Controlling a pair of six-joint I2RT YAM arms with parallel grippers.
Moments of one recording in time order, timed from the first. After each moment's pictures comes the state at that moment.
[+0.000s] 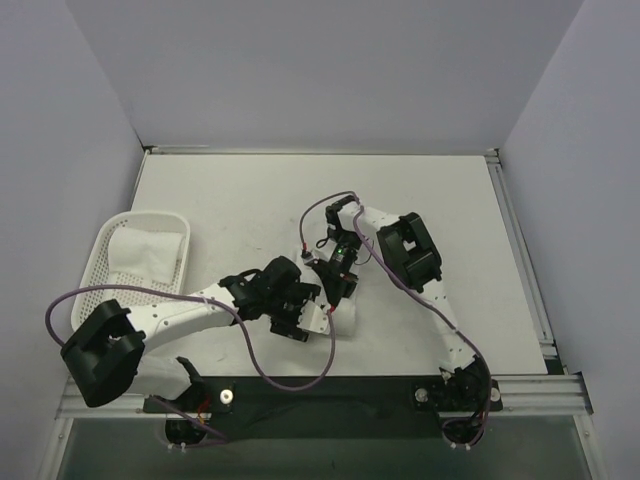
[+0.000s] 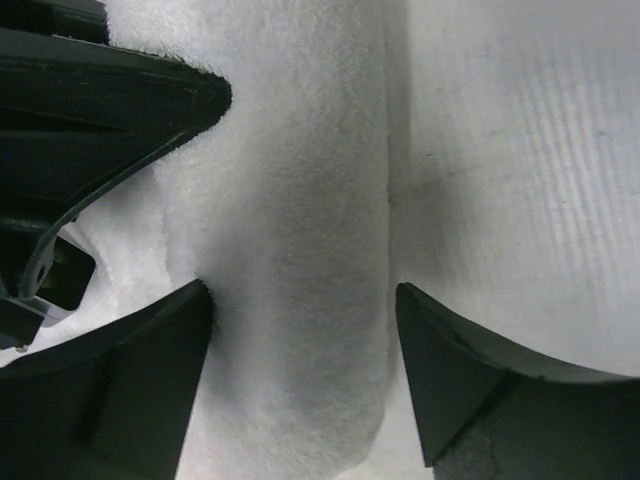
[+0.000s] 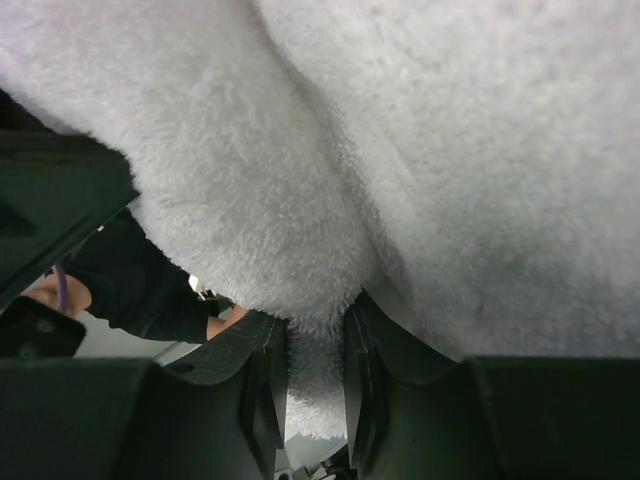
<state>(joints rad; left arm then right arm) -0.88 1.32 0.74 -0.39 0.31 0.94 0.58 2.52 1.88 -1.61 -0.86 -0.50</state>
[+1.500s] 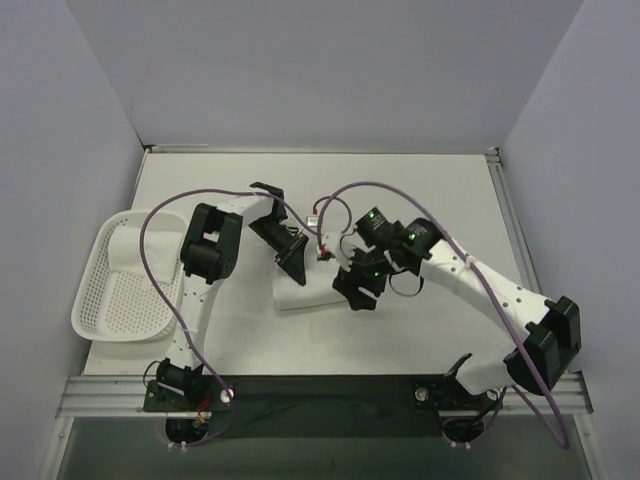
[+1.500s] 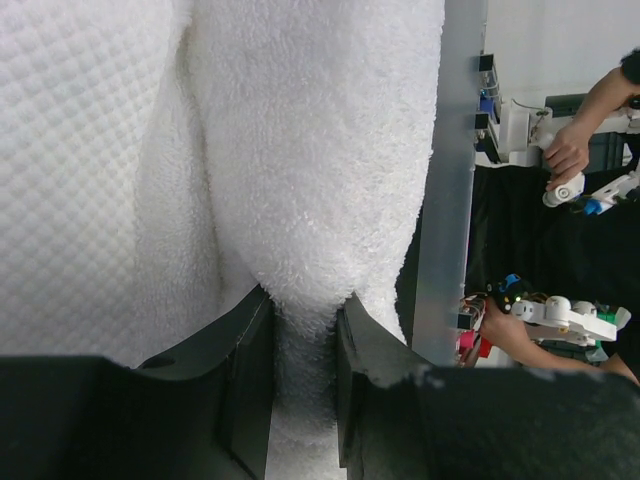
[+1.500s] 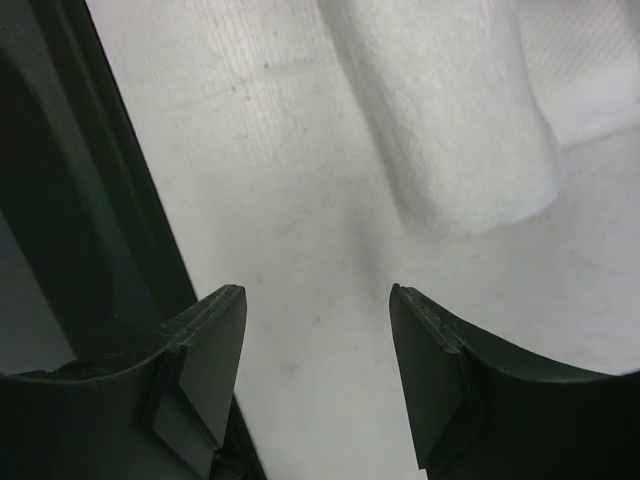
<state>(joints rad) -0.40 2.45 1.85 -1.54 1.09 0.95 0.71 1.41 1.24 -1.02 -0.38 -0.46</state>
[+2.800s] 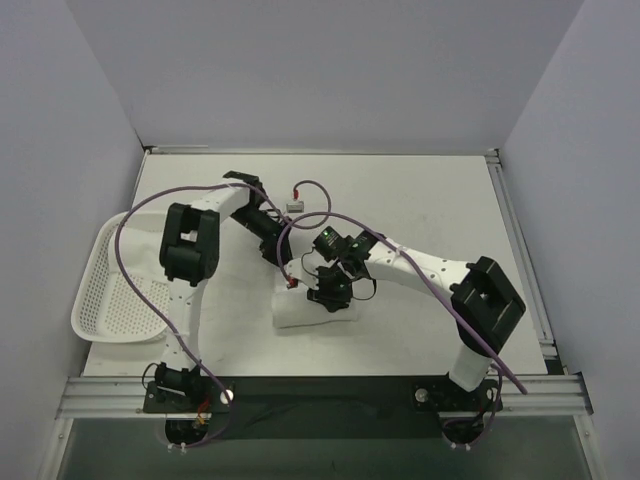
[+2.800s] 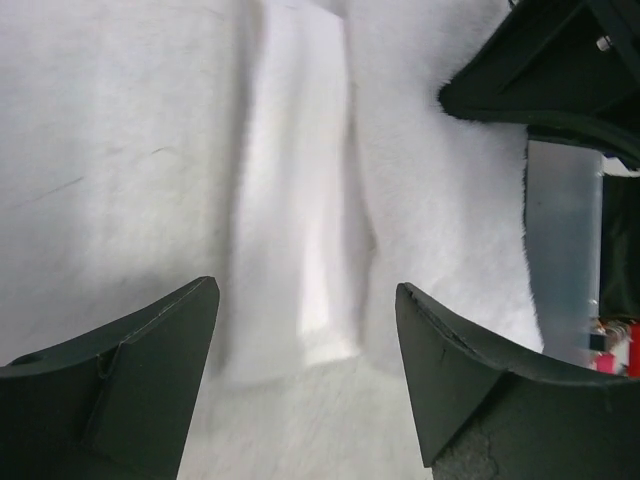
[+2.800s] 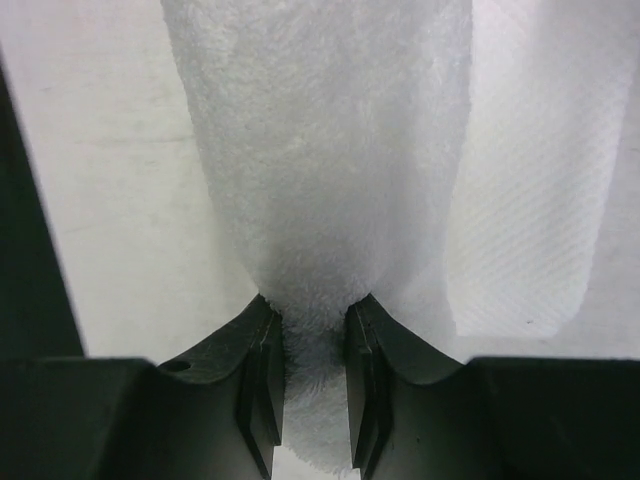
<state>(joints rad) -0.31 2.34 1.82 -1.41 1.03 1.04 0.86 1.71 1.19 -0.72 -0.31 -0.69</state>
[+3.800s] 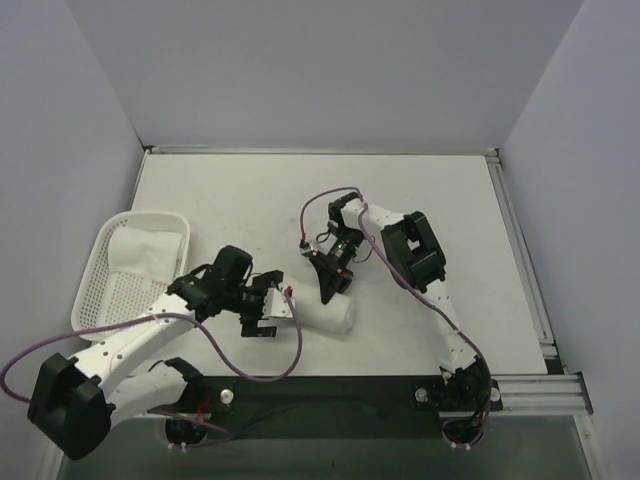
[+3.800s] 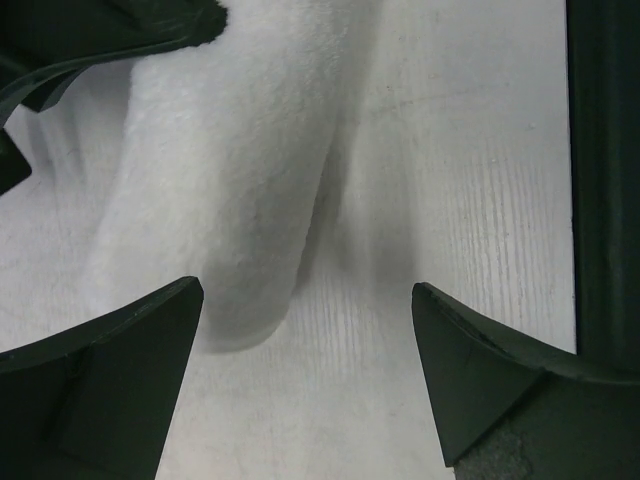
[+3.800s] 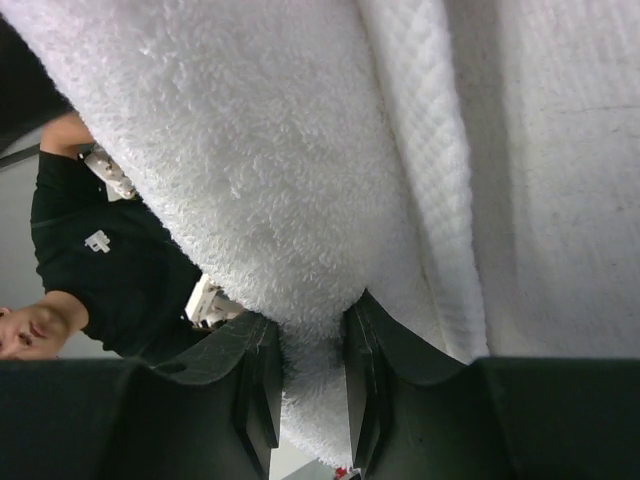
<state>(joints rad) -0.53 1.06 0.73 -0.65 0.62 0.94 0.57 2.46 1.84 -1.51 -0.98 -0.50</state>
